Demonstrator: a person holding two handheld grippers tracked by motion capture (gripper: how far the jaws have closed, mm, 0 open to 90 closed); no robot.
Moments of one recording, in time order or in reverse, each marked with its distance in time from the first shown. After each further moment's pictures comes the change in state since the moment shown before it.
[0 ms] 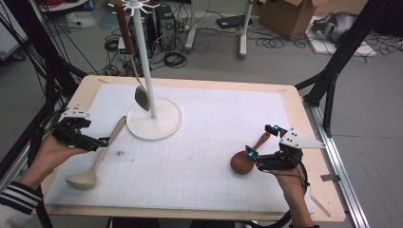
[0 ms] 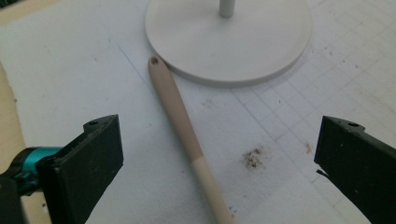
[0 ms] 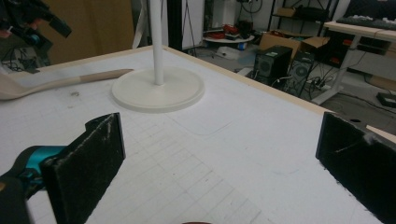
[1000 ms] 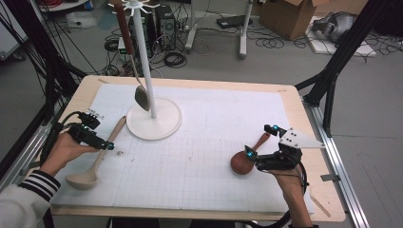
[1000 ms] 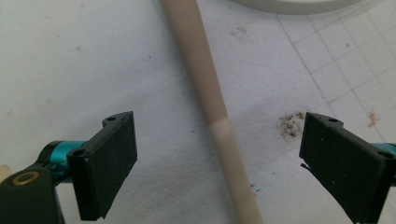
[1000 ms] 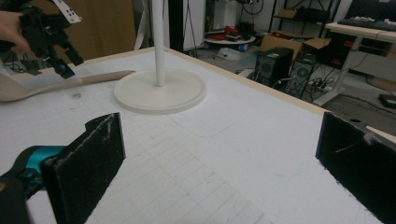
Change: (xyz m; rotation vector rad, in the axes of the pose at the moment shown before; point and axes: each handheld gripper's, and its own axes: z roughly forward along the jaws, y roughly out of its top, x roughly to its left) left arm 0.012 -0.003 0.050 0.308 0.013 -0.132; right arm 0.001 0.001 0.001 -0.006 0.006 -0.001
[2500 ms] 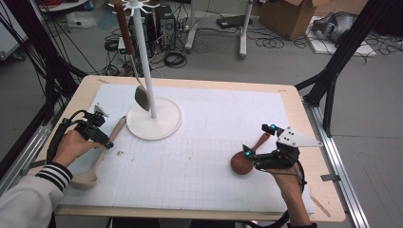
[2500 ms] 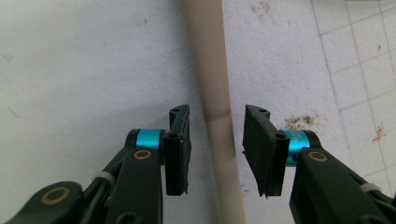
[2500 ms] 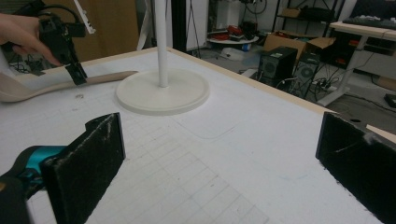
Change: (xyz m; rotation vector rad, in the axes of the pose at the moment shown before) left arm 0.003 0.017 0.015 0.186 -0.012 -0.159; right arm 0.000 0.000 0.006 -0.002 0.015 -0.001
